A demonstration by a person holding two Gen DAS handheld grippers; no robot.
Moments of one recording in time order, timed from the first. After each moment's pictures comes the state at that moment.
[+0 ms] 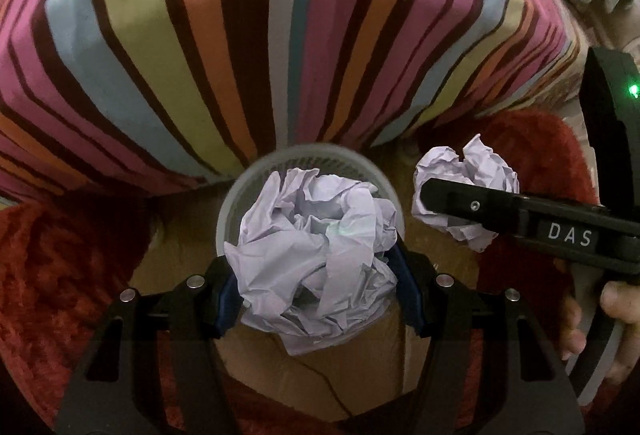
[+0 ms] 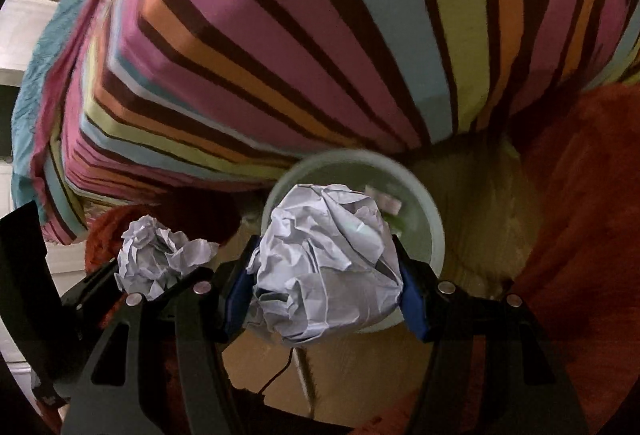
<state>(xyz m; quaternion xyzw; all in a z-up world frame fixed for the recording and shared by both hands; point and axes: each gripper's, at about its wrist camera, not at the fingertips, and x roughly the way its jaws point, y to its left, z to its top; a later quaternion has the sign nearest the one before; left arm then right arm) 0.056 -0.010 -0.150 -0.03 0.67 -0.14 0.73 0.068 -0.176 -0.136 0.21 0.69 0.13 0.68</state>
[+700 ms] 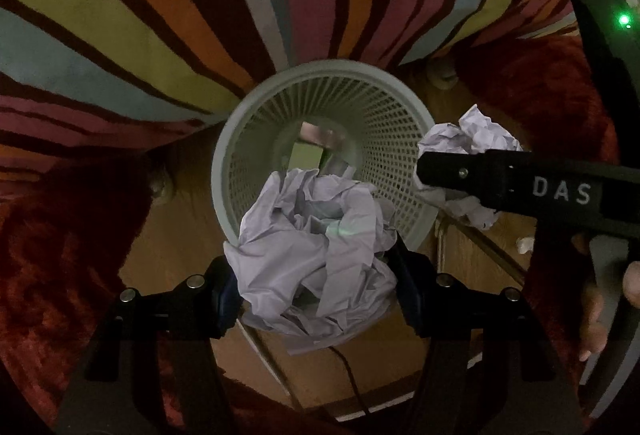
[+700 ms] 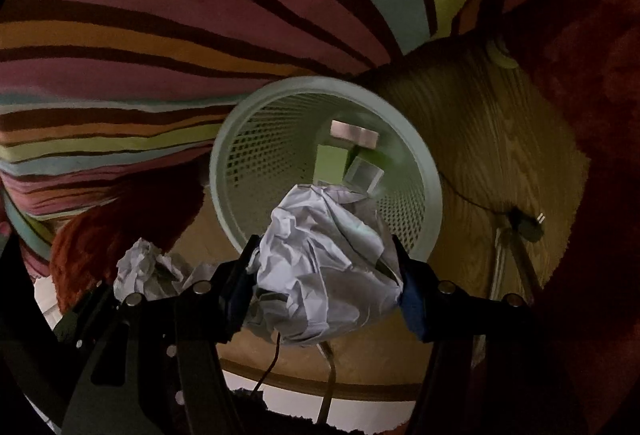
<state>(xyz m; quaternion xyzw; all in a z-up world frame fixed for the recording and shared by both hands) 0.060 -0.029 -0.217 0.04 0.76 -0.13 0.63 0.065 -0.177 -0.209 0.23 0.78 0.06 0.58</state>
